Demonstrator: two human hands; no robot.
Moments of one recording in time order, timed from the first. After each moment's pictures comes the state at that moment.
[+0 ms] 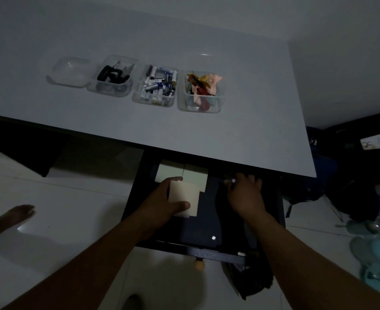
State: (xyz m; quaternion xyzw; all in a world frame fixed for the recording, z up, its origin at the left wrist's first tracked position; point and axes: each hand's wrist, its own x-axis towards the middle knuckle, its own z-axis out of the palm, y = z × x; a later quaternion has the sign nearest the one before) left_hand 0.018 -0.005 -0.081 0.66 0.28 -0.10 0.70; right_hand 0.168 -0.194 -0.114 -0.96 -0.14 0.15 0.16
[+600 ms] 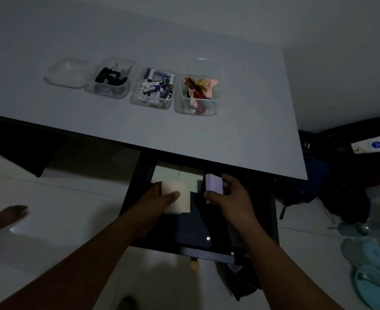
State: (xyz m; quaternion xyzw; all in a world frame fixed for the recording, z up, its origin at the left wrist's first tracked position) left_hand 0.025 -0.003 -0.082 0.57 0.36 -0.09 0.73; right_hand 0.124 -0.183 -0.068 -0.79 0.02 0.26 0.55
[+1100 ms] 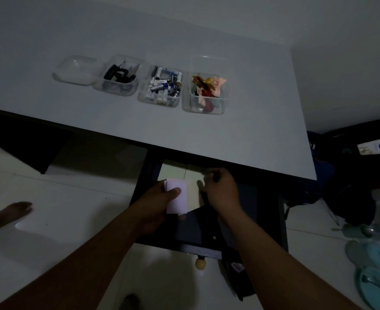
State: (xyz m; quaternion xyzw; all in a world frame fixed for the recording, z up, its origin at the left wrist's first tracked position) left_hand 0.017 0.008 -0.083 0.43 0.36 -0.09 0.82; right_hand 0.131 -0.130 -0.084 -0.87 -0.02 0.20 0.45
